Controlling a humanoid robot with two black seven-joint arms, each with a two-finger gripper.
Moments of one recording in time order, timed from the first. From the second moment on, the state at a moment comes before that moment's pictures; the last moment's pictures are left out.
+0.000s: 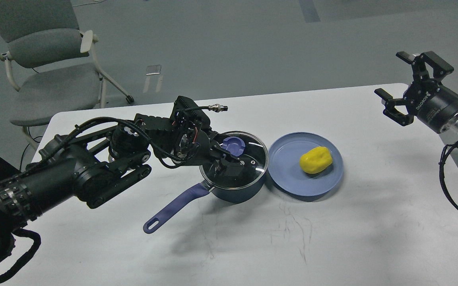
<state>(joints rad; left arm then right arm) -1.04 0.33 -0.25 -1.12 1.99 -0.41 -0.36 0.64 -0.72 0.45 0.92 -0.09 0.49 0.49</state>
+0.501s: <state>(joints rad) -1.06 0.37 -0.26 -1.15 1.98 -0.40 -0.36 0.64 -0.72 0.45 0.92 -0.09 0.49 0.49</state>
